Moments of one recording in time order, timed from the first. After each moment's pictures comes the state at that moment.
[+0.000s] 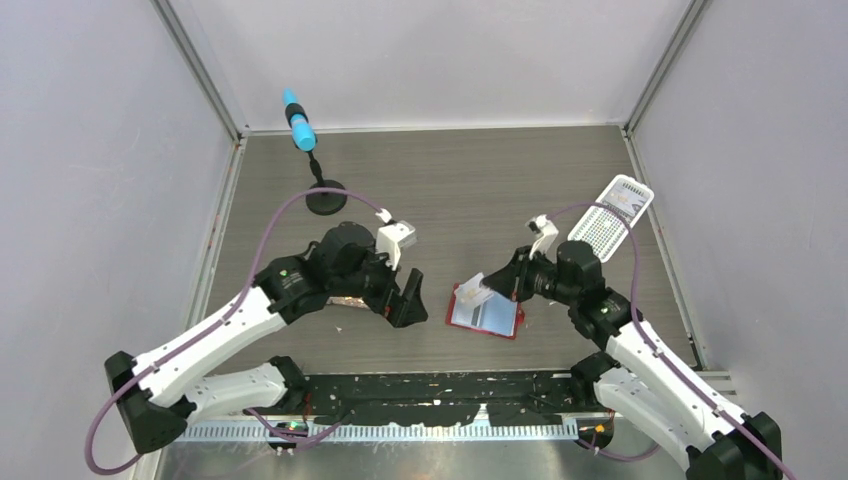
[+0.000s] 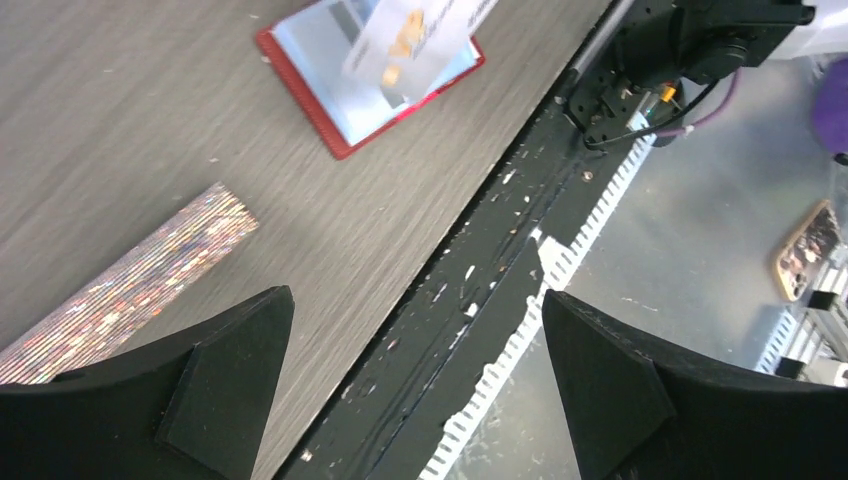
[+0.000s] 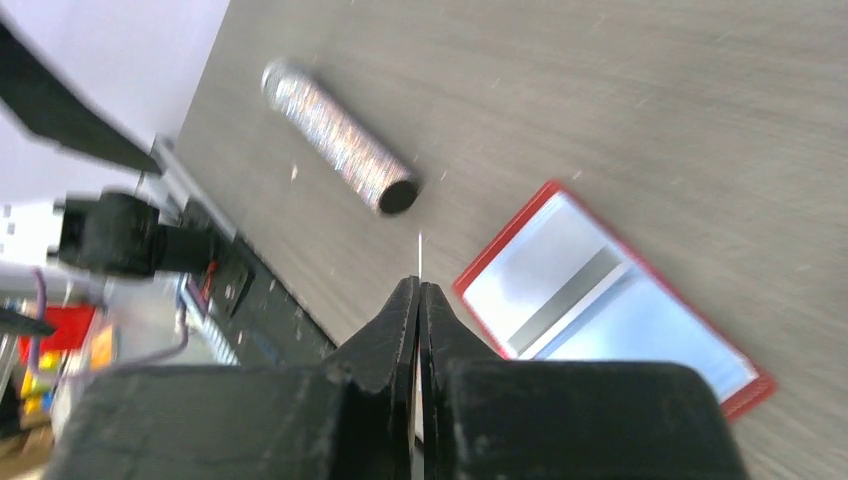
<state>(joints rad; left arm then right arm) -0.88 1.02 0.96 -0.62 0.33 -0.33 0.50 0.72 0.45 -0.15 -0.45 0.51</state>
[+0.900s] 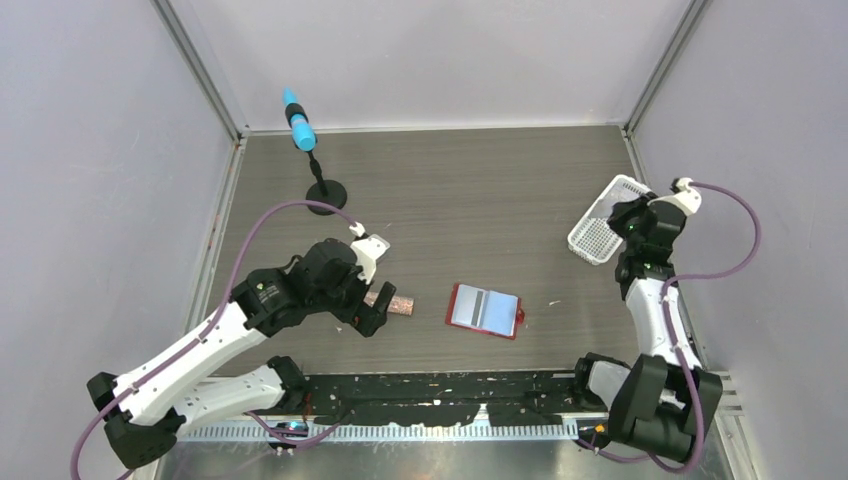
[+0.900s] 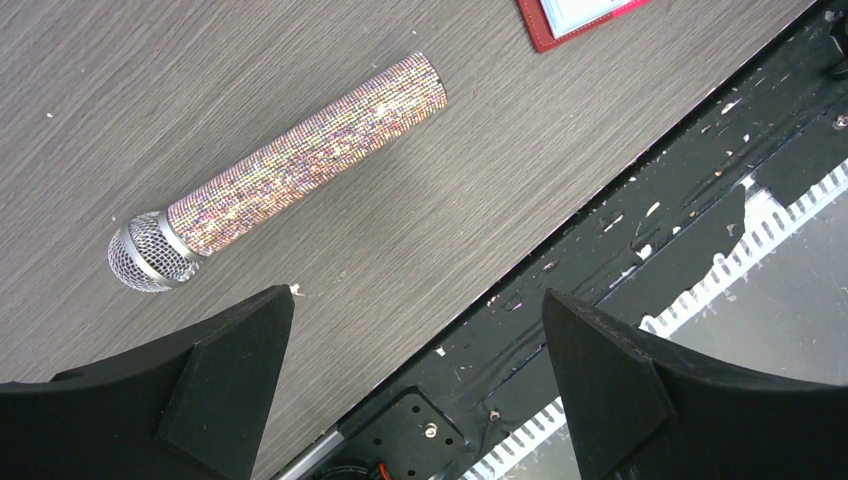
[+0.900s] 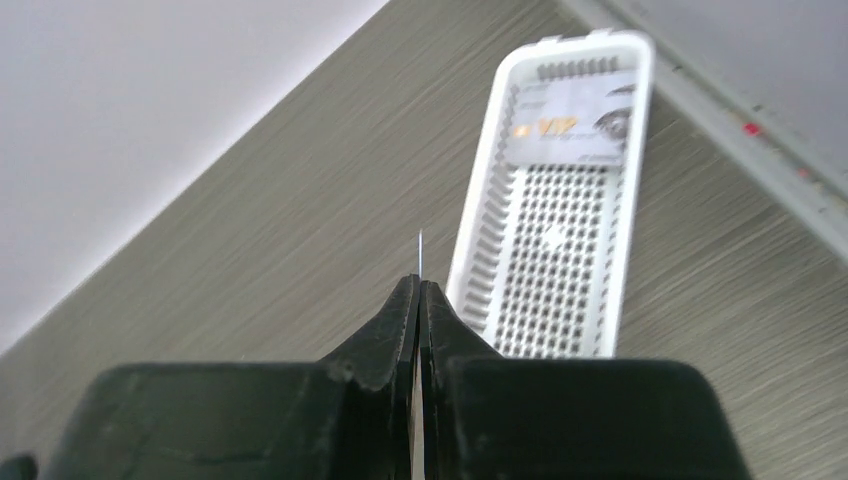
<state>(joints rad) -0.88 0.88 0.97 -0.95 -0.02 -0.20 -0.28 1.02 0.61 0.13 -0.02 0.50</state>
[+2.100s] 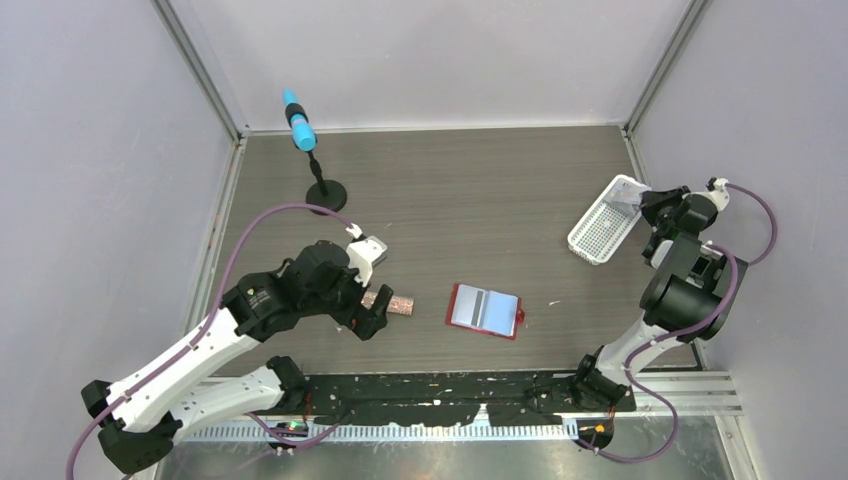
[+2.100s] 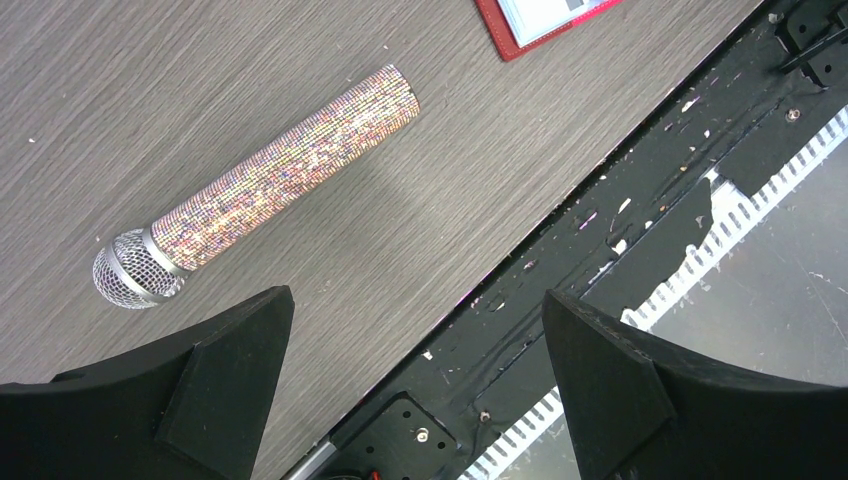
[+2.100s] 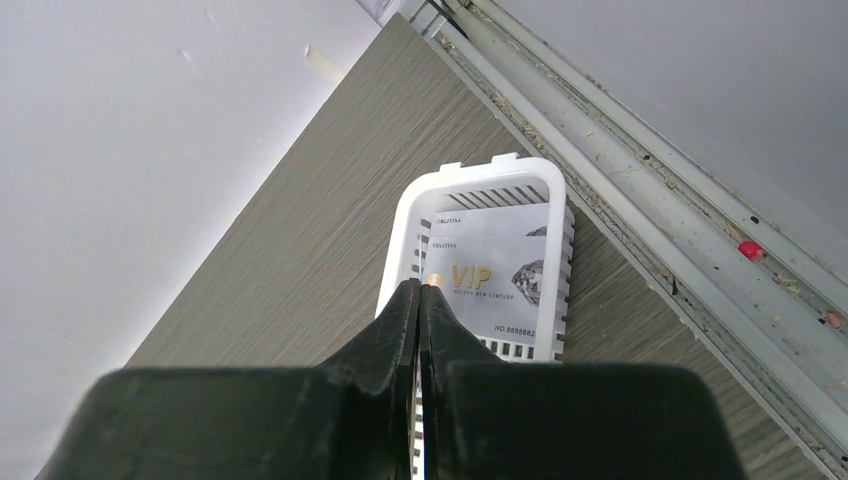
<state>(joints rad) -0.88 0.84 0.97 -0.94 0.03 -0.19 -0.59 1.71 0.77 0.70 -0.28 0.62</state>
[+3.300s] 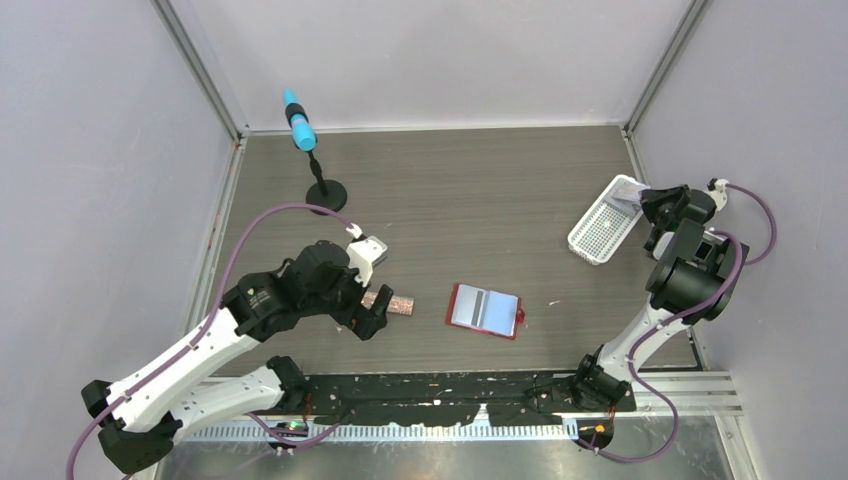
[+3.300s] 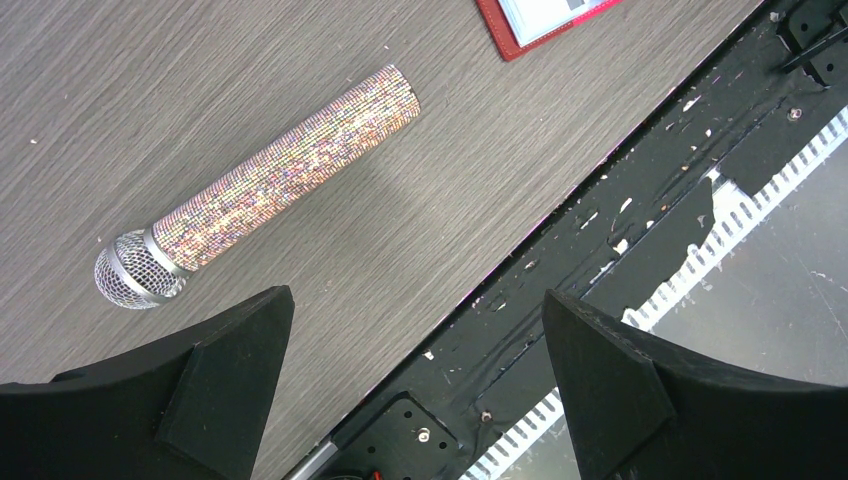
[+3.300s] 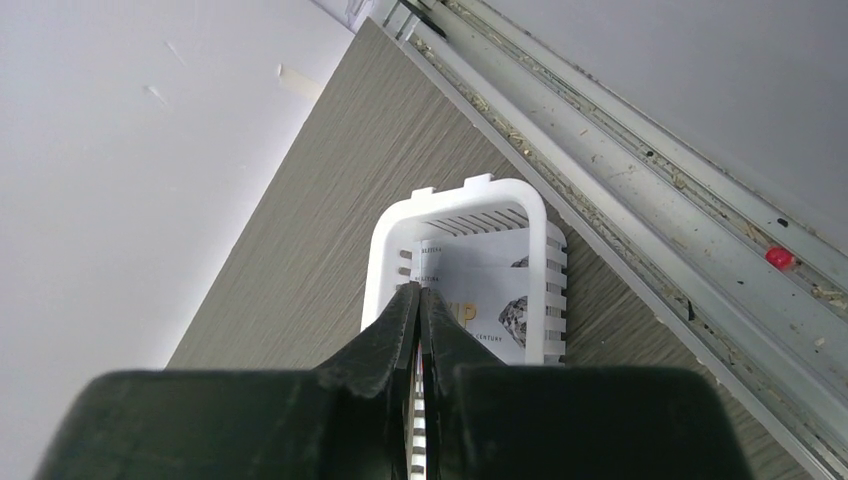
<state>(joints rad) -0.88 0.84 0.97 -0.94 0.03 -0.18 -0.59 1.86 0.88 0.69 -0.27 0.72</state>
